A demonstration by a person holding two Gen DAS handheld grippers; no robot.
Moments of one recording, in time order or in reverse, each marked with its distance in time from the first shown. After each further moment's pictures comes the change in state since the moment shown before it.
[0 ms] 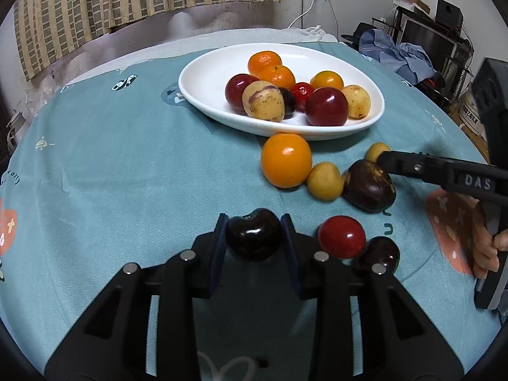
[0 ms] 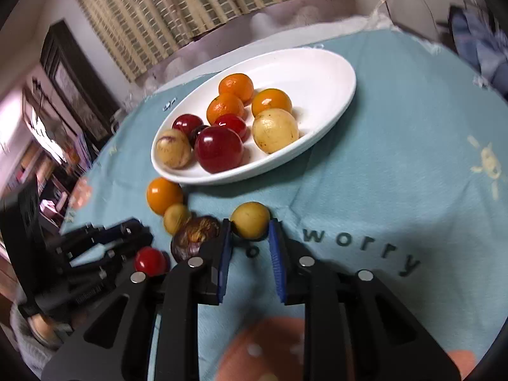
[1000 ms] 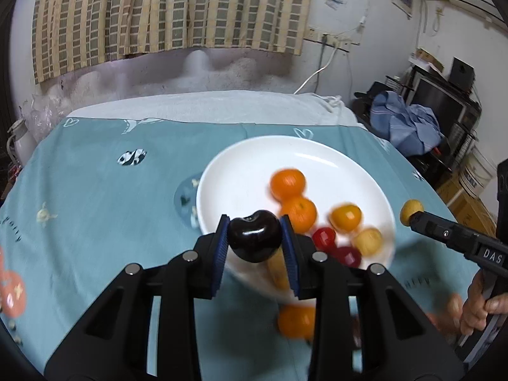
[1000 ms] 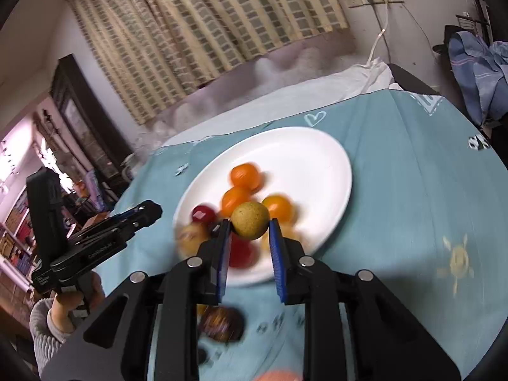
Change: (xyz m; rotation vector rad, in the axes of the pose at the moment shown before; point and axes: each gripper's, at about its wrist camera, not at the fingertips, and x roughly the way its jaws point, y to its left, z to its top) left arm 0.003 0.036 0.119 -0.140 -0.169 -0.019; right arm -0.029 0.002 0.080 0.002 -0.192 -0.023
